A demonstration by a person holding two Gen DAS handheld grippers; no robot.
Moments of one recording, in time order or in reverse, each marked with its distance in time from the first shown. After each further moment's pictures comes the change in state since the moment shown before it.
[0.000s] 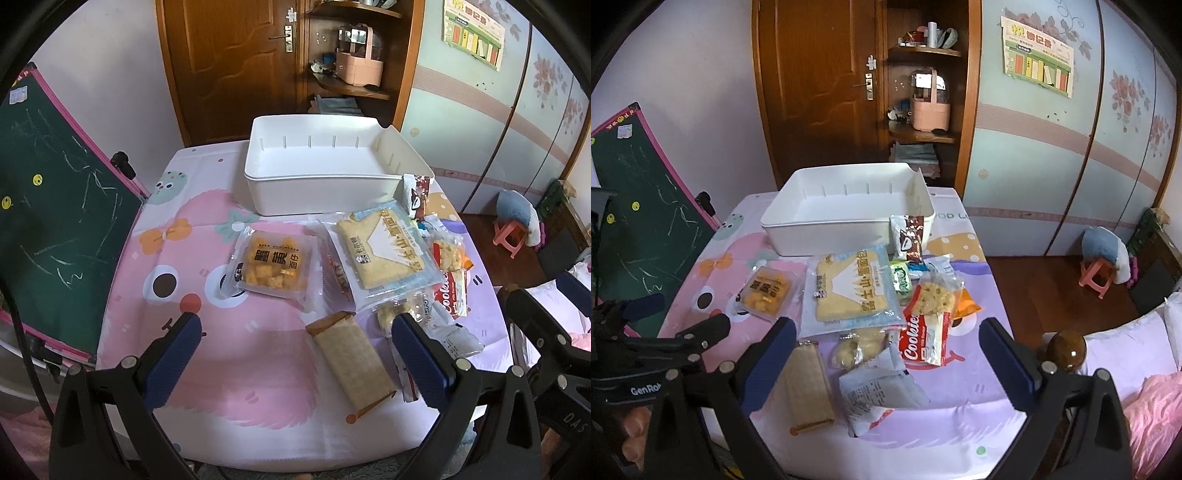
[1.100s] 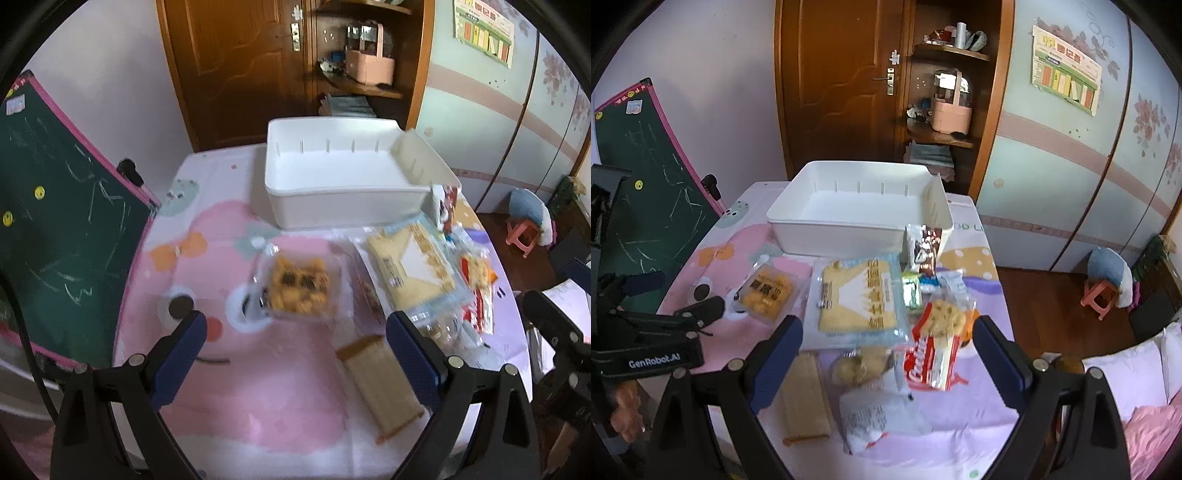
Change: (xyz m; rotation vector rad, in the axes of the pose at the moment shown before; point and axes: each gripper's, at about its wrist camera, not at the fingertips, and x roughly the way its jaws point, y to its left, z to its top) left arm 0.021 0.032 0.033 0.014 -0.005 0.036; right arm 0.028 0.014 0.030 -0.098 0.030 0.013
